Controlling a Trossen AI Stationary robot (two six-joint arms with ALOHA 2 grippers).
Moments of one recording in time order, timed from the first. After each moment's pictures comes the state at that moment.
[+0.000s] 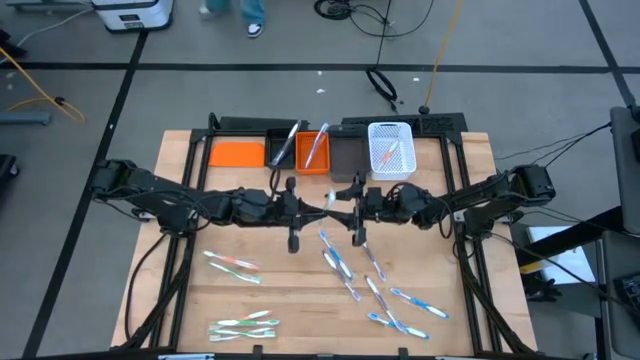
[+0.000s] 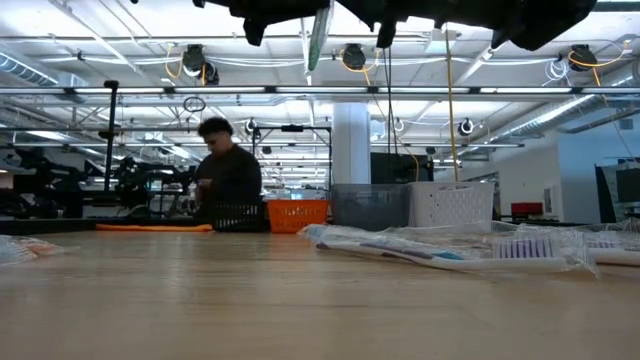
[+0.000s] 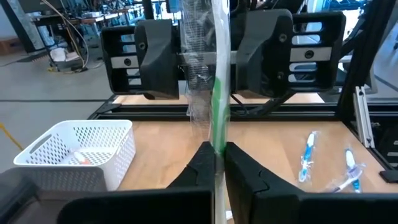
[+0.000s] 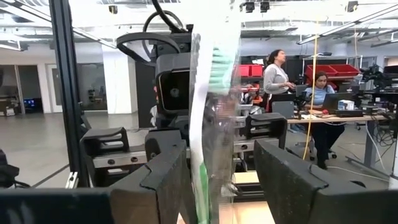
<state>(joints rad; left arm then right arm) -0.16 1.39 0.88 0.36 -0.23 0.02 0.09 1.49 0.73 1.02 0.10 0.01</state>
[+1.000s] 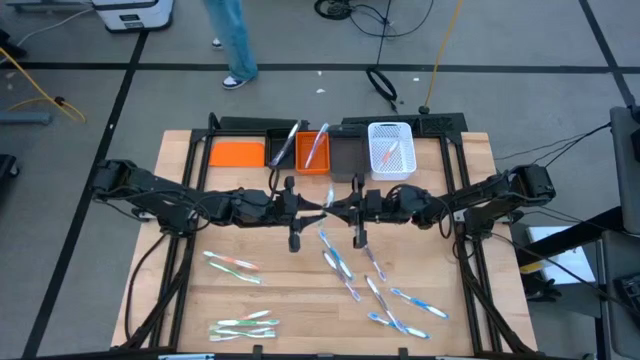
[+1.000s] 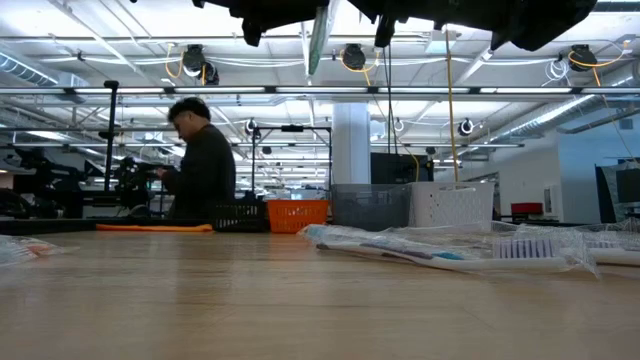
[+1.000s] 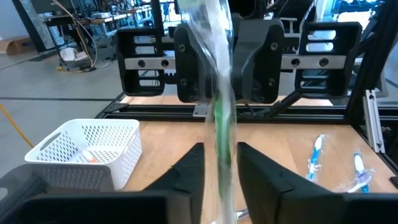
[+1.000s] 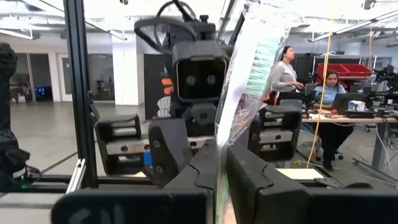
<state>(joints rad) -0.16 1.39 0.88 0.37 -0.26 0.02 0.09 1.49 0.73 1.00 0.06 -0.01</state>
